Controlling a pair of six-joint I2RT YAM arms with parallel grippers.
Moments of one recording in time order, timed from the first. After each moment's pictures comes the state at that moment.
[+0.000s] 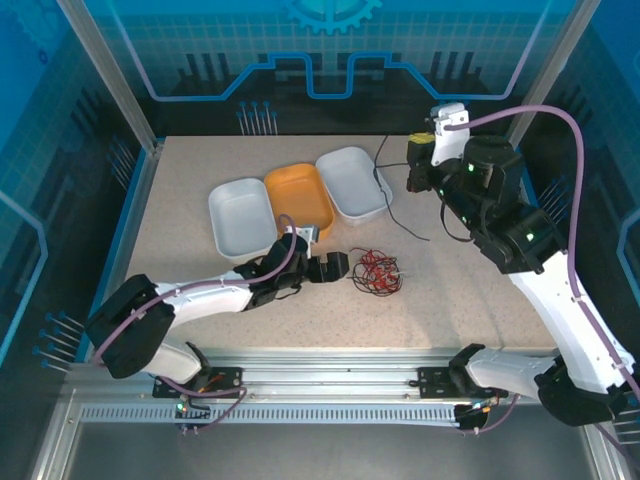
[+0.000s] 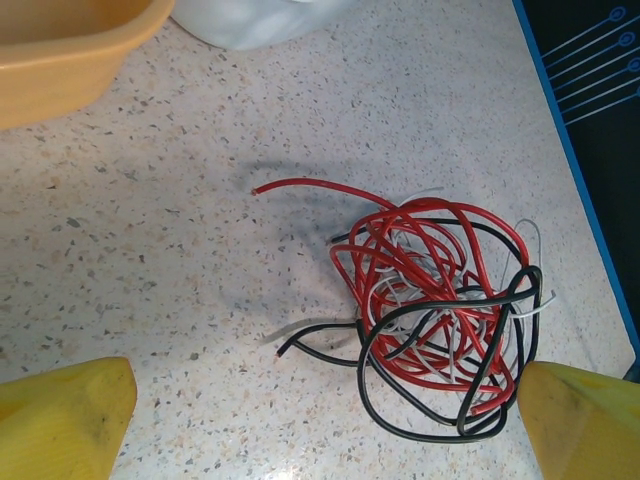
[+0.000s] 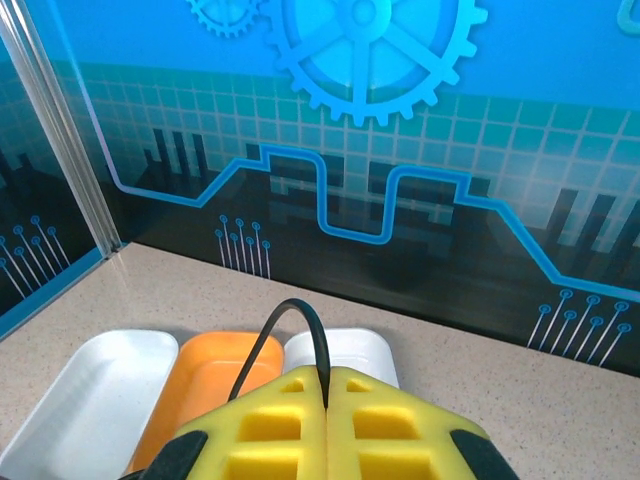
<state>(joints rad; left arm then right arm) -0.76 1.44 0.67 0.19 0.05 -0.79 0.58 1.15 1.60 -0.64 0.25 0.06</state>
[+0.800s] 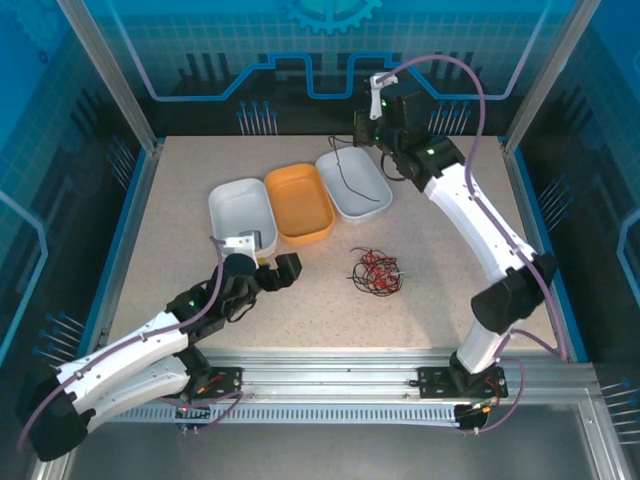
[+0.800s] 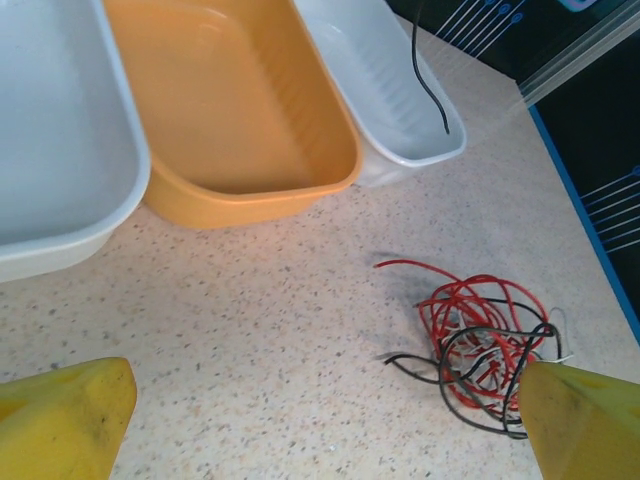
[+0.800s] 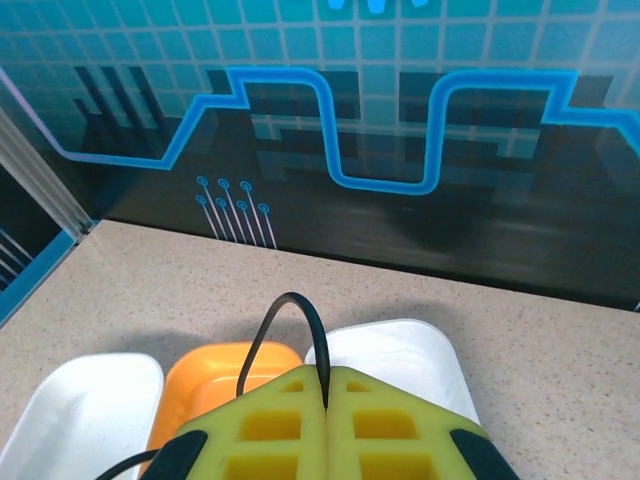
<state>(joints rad) -0.74 0.81 0.49 -0.17 -0.25 -0.79 0.49 1.74 1.92 -0.56 0.16 0.21</state>
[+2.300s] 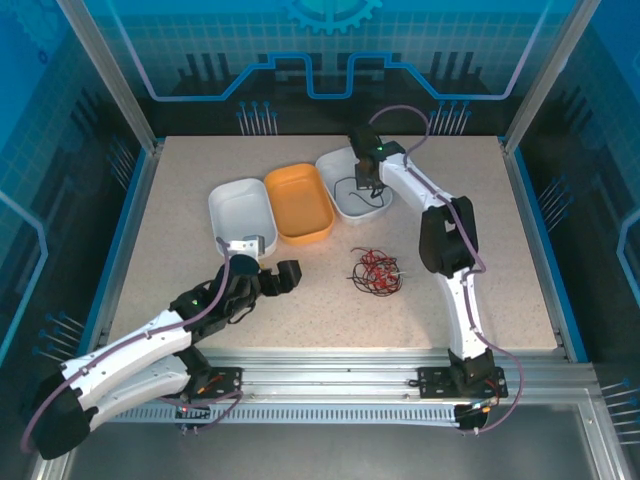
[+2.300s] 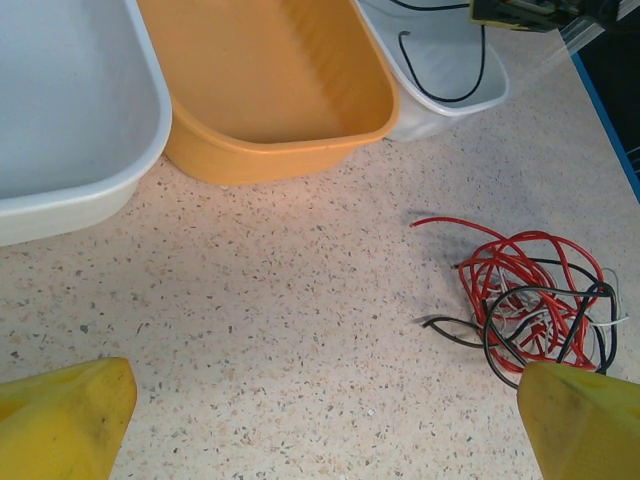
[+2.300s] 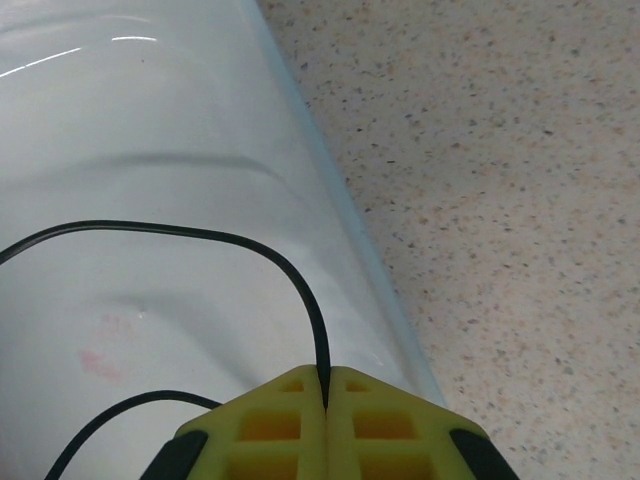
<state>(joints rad) -0.72 0.85 0.48 -0.21 -0.21 -0.76 0.40 2.34 2.11 -0.90 0.36 0.34</state>
